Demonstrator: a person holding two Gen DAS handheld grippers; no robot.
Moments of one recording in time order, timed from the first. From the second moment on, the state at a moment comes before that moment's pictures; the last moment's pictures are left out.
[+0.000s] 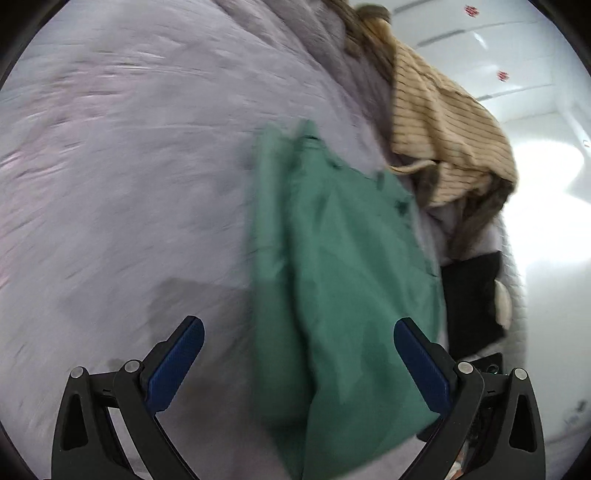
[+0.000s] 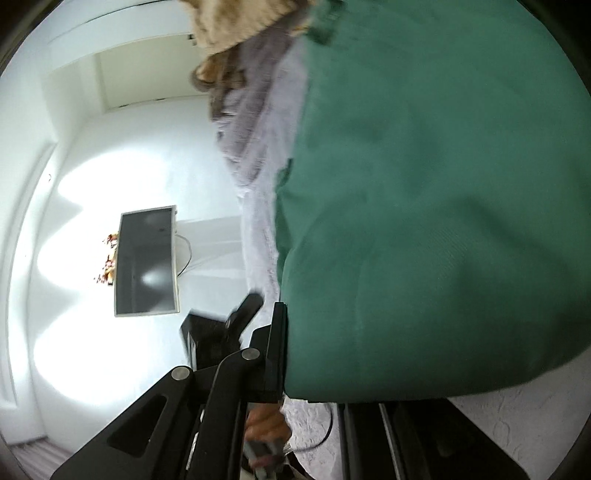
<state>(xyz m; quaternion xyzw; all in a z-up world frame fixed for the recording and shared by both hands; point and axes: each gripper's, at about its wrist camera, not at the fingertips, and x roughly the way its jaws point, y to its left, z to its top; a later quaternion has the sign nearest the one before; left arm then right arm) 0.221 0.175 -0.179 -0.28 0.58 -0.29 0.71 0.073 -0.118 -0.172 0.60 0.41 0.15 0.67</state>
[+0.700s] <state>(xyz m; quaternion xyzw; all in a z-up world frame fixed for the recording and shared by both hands) 0.239 0.106 -0.183 -0.13 0.60 -0.27 0.74 0.057 -0.183 -0.123 0.35 0.52 0.03 0.78</state>
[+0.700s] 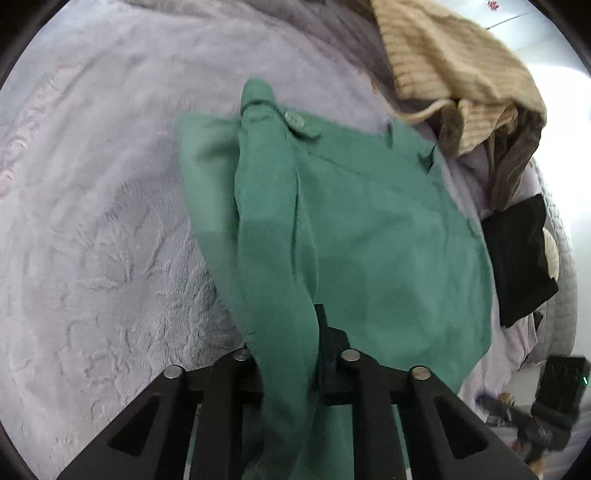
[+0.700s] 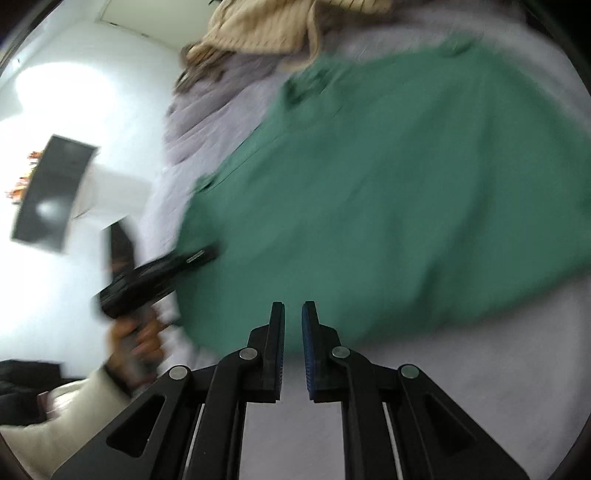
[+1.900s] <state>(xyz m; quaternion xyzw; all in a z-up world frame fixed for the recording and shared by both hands) 0.115 -0.271 -0.091 0.07 0.47 -0.43 0.77 -0.029 -0.326 -0.176 0.54 0.43 0.05 0.72</state>
